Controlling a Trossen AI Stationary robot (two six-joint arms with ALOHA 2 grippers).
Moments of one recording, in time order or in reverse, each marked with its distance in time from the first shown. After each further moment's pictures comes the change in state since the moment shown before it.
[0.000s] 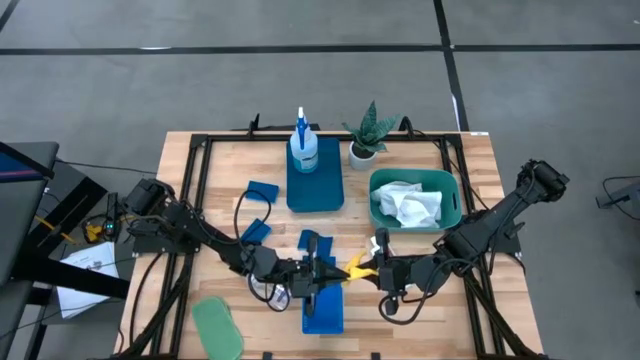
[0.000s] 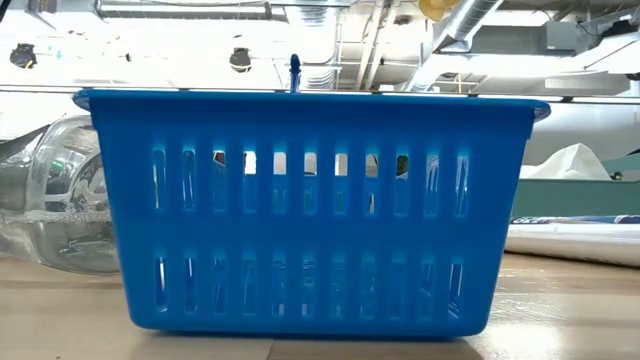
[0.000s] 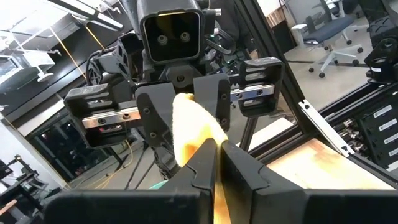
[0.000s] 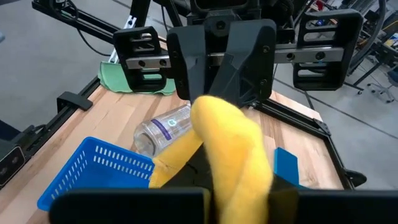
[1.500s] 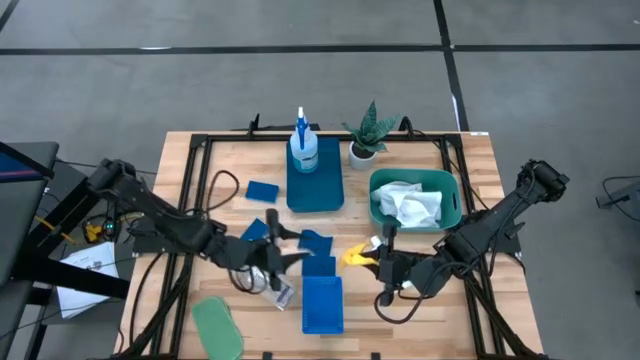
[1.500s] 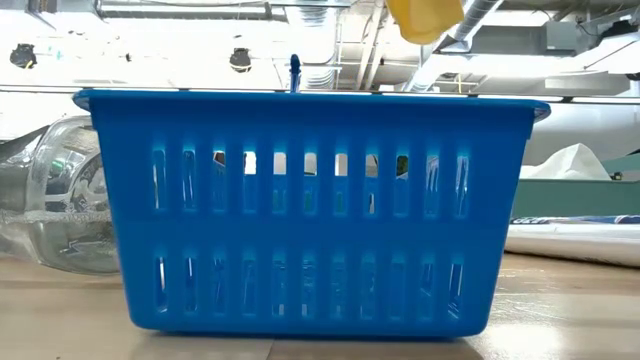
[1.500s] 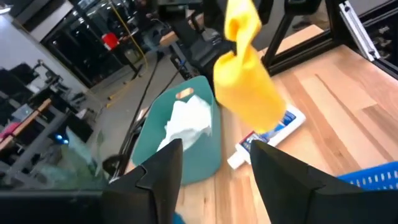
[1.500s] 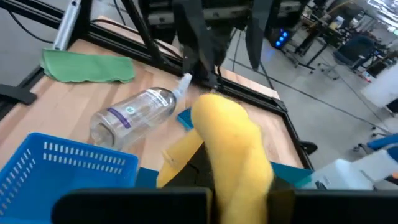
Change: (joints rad) left arm -0.057 -0.412 -0.106 -0.702 -0.310 -0.241; right arm 0.012 0.000 0.000 -0.058 0.200 0.061
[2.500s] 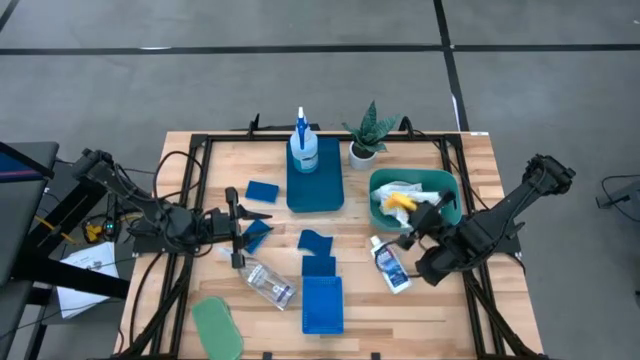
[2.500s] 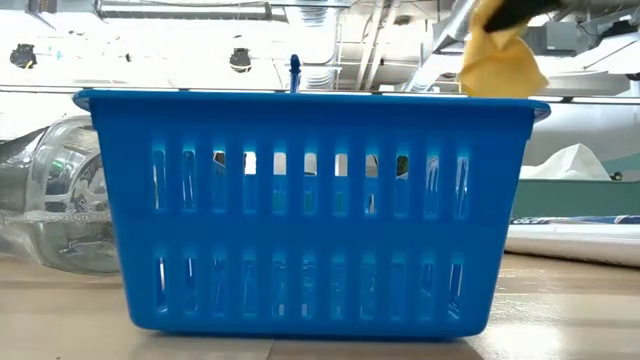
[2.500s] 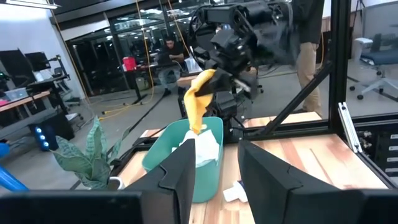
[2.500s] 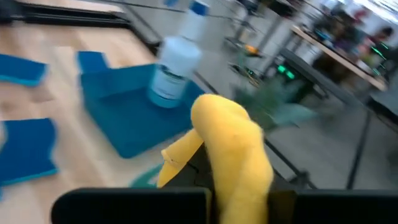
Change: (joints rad) left arm -0.023 -0.432 -0.327 0.216 -0.024 -0.151; right arm -0.009 -0.107 0.000 -1.147 0.444 1.235
